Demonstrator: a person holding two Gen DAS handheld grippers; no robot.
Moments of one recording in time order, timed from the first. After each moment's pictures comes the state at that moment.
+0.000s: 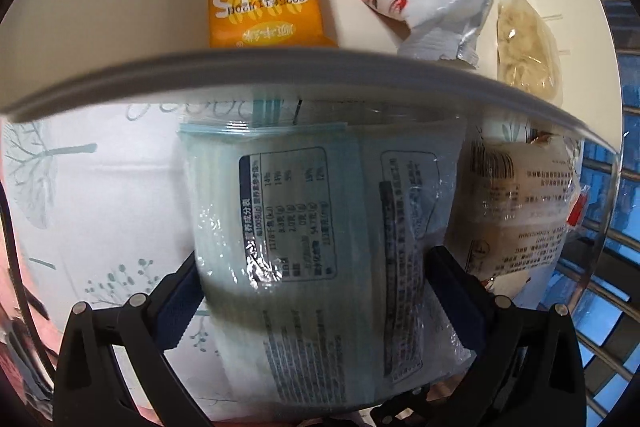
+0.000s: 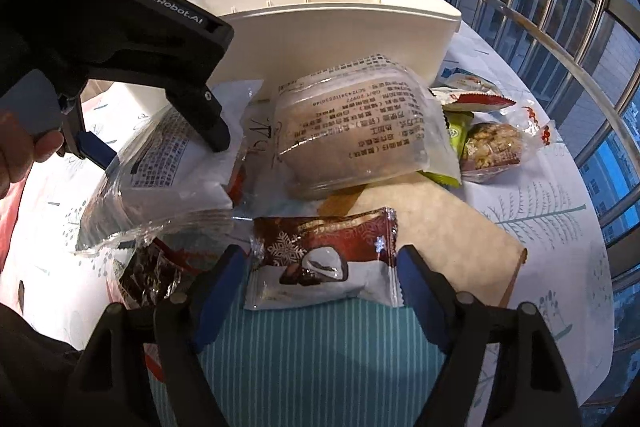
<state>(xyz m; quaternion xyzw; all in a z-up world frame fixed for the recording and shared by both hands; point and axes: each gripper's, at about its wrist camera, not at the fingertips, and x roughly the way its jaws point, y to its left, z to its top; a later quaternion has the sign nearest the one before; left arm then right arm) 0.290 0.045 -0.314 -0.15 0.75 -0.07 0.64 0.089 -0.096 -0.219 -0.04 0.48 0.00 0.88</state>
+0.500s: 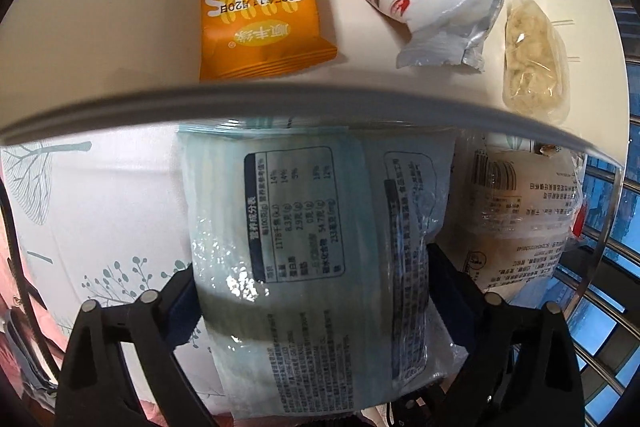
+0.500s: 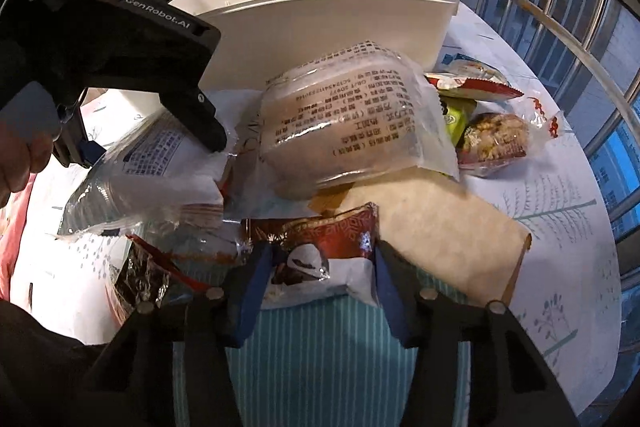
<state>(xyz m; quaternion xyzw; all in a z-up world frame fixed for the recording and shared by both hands) 0.301 0.035 -0.316 -0.15 0.76 -0.05 0.63 0.099 -0.112 -0.220 -0.01 0.50 0.01 0.87</state>
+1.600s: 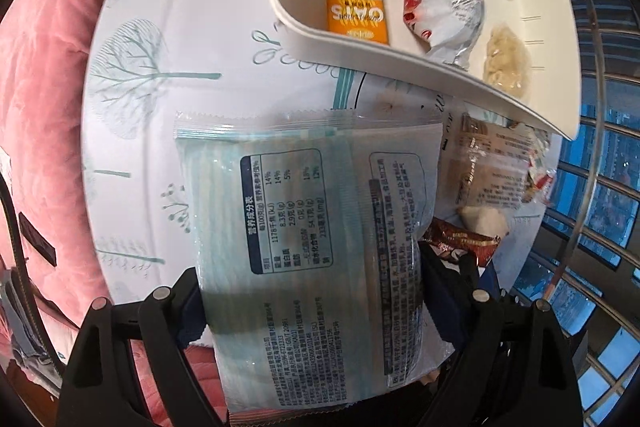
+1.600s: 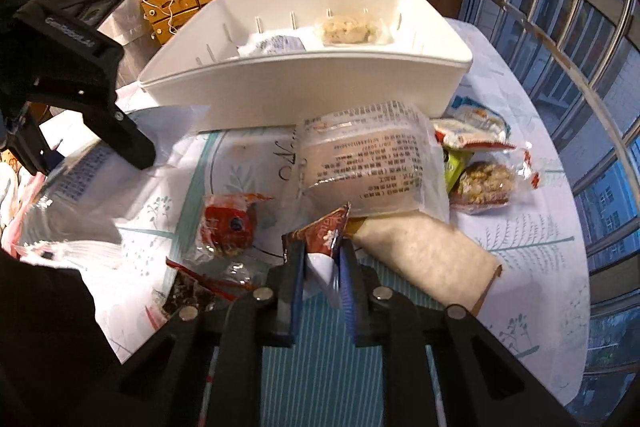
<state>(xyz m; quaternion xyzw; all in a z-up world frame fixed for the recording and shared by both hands) 0.279 0.096 -0.232 -0.19 0.76 -0.04 0.62 0.101 -0.098 -0.167 -0.04 0.50 0.04 0.87</state>
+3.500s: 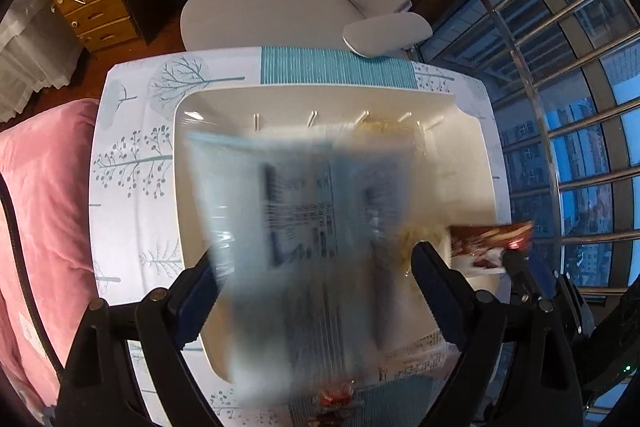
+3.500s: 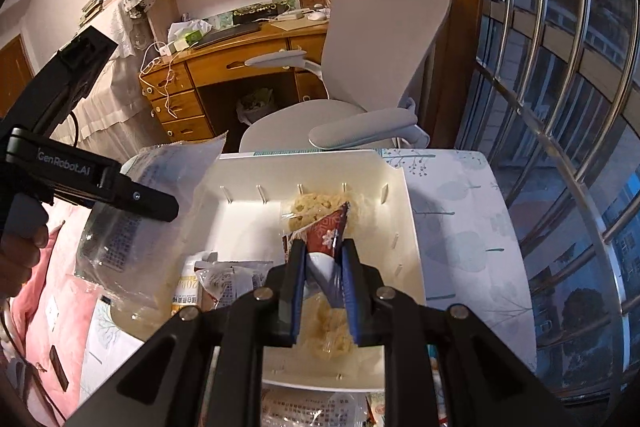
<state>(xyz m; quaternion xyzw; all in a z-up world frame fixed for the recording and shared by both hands) 0.441 0.077 -0.138 -0.11 0.61 -0.11 0.77 0.287 -0.138 -0.075 -0.02 0.41 0.06 0.91</state>
